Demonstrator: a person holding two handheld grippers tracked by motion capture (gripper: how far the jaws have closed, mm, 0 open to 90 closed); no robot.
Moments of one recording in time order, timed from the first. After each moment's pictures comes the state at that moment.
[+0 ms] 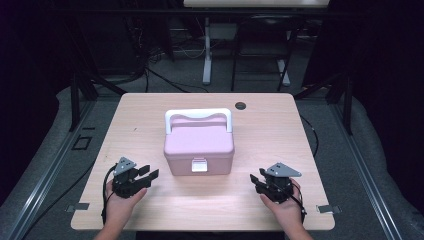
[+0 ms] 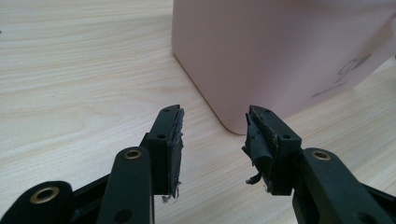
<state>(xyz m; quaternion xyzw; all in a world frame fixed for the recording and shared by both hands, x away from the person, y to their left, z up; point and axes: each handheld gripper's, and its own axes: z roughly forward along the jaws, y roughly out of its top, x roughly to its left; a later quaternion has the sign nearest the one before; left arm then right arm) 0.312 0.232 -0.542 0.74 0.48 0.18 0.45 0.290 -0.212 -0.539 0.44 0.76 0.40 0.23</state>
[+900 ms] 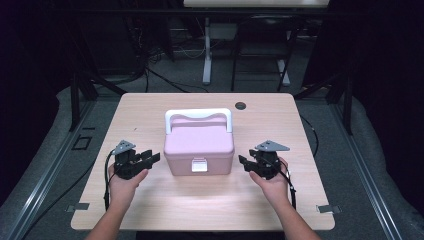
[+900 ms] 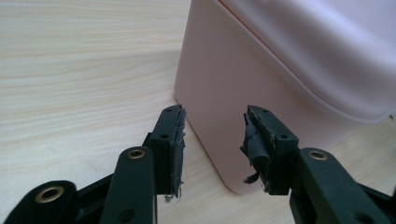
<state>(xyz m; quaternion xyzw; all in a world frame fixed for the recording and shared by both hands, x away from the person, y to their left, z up) 0.356 0.231 -0.520 0.71 0.49 0.16 0.47 0.352 -0.189 -0.523 0.46 0.75 0.43 0.20</state>
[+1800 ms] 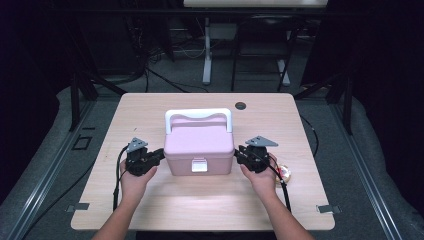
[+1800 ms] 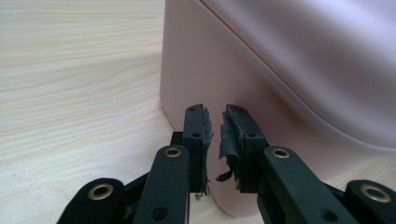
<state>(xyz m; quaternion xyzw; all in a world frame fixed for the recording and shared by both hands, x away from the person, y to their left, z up) 0.366 0.208 -0.529 0.73 0.47 0.16 0.47 0.373 -0.164 -0.533 0.47 0.73 0.44 0.21</state>
